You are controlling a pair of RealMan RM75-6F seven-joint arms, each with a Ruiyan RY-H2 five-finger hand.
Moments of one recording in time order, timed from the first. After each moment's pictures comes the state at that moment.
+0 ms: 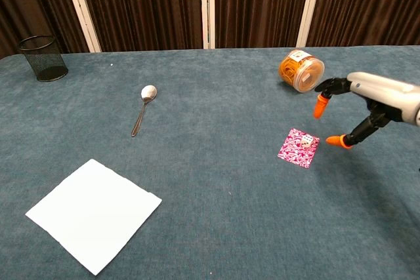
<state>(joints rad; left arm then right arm) -0.09 -1.22 -0.04 -1.63 1.61 1.56 0.14 0.52 -1.54 0.24 -1.51 -1.14 0.99 -0.21</state>
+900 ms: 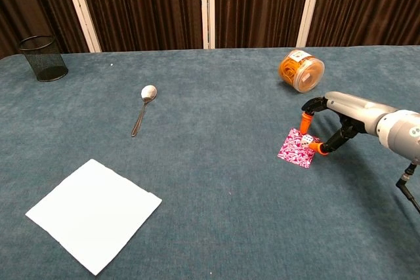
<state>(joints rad) -0.11 -1.23 -0.04 -1.62 1.58 1.52 0.14 0.62 -1.70 0.25 -1.24 -1.05 0.88 -0.13</state>
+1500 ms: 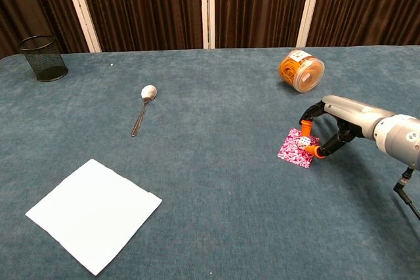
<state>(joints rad) -0.11 -1.23 -0.04 -1.62 1.58 1.52 0.14 0.62 -1.71 0.23 -1.23 -1.06 0.90 -0.13</state>
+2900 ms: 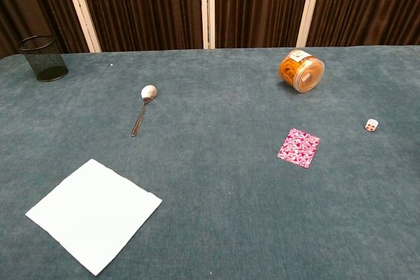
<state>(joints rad) -0.07 -1.22 0.00 -1.65 1.69 1.63 0.18 0.17 -1.23 0.03 -1.64 -1.47 1.50 0.07</state>
